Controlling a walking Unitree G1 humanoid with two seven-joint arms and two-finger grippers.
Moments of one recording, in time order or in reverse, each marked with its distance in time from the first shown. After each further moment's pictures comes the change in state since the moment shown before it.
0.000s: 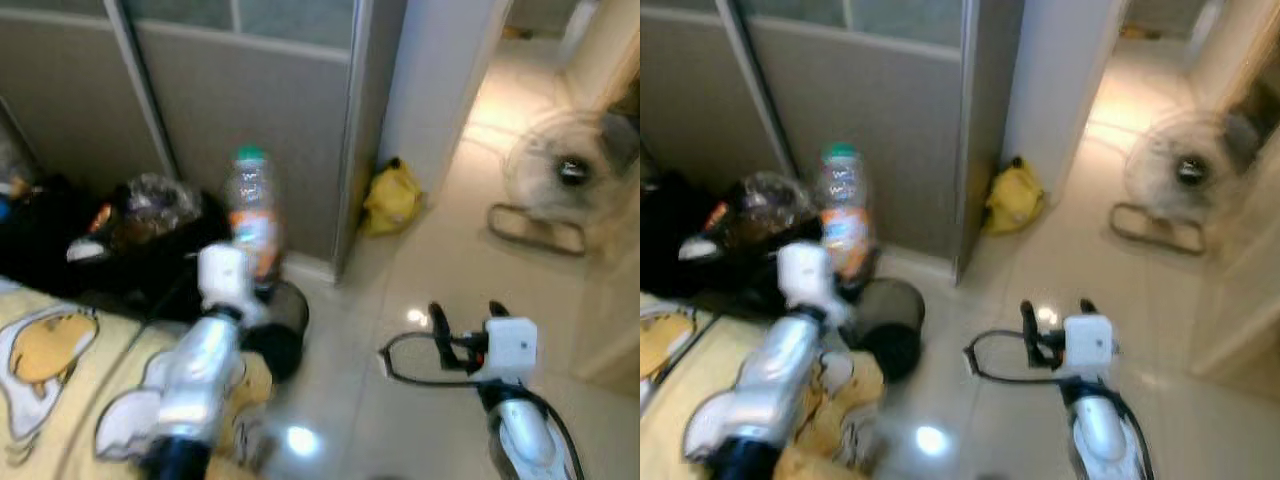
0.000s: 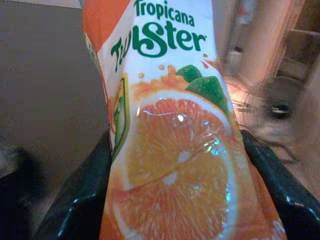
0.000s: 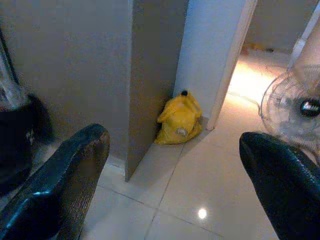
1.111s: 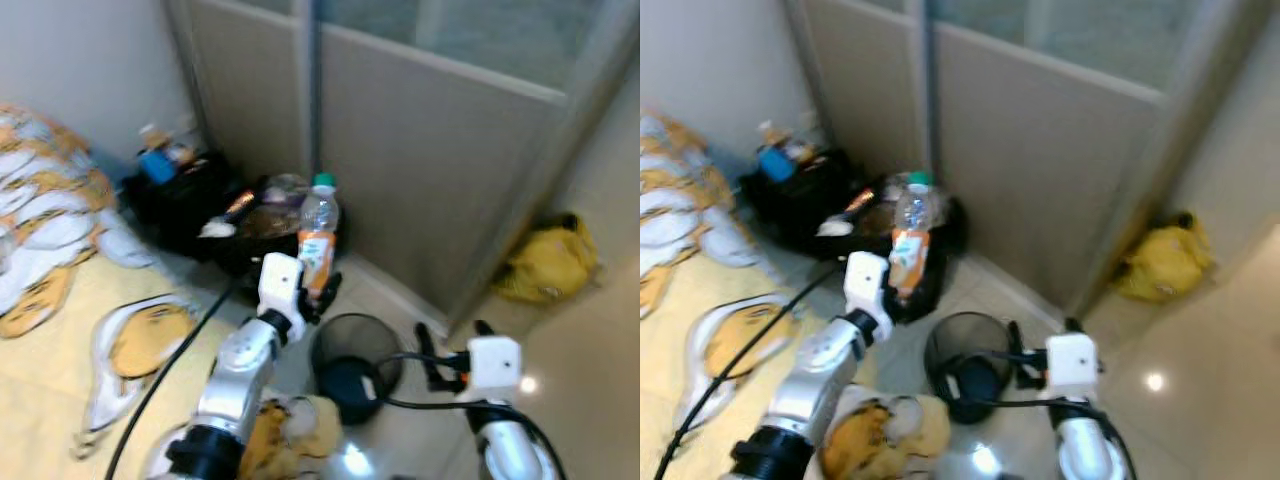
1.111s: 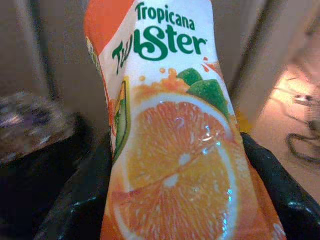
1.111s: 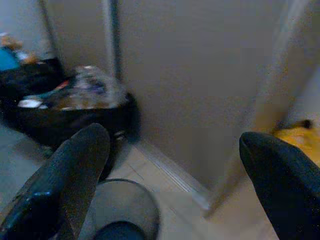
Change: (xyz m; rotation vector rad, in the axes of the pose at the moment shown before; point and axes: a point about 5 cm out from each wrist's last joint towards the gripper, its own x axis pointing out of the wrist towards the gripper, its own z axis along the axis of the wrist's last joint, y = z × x) left arm 0.012 -0.030 -0.016 -0.054 0.147 -0.176; right arm -0.012 0.024 -0.004 0.005 0.023 0.048
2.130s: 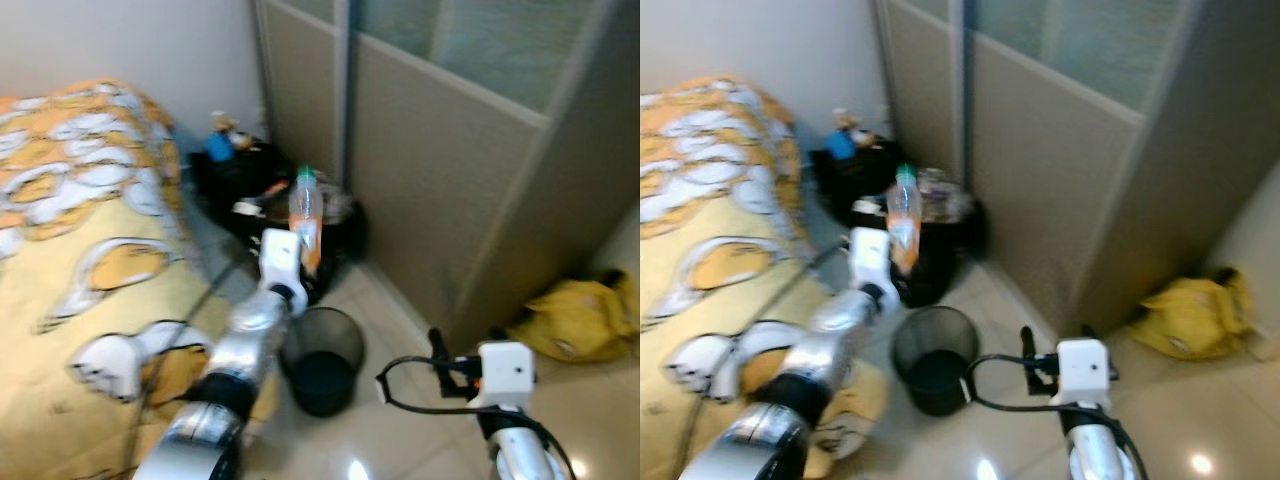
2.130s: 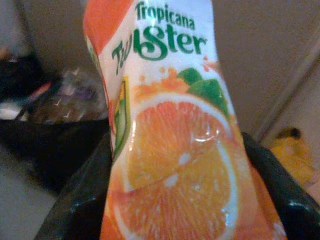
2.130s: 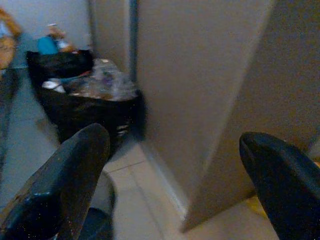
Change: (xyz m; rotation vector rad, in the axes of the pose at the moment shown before) left arm 0.014 0.034 0.010 -0.039 0.025 0.130; right arm -0.006 -0.010 -0.001 -0.023 0.018 -0.049
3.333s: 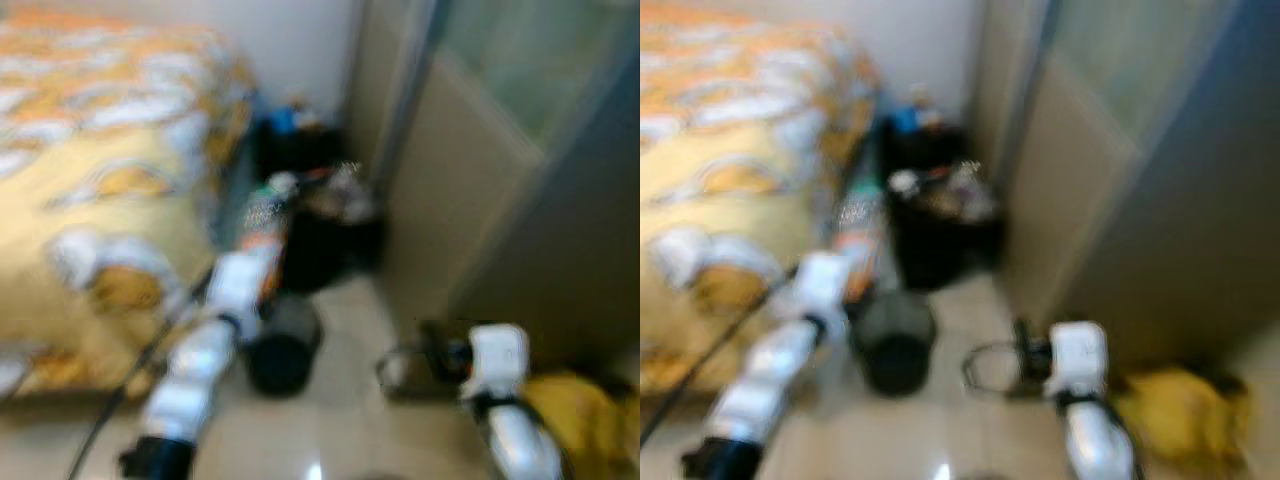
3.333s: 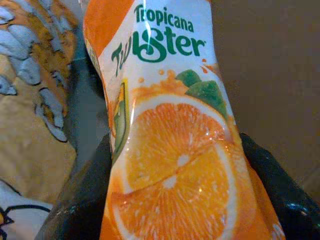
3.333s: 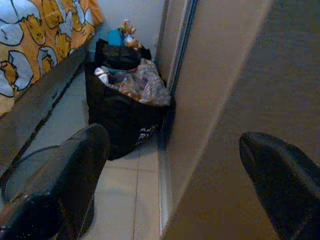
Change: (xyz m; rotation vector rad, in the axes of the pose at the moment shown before) left arm -0.045 0.044 -0.013 0.195 0.111 0.219; right arm 0.018 0.005 -0.004 0.010 0.011 0.085
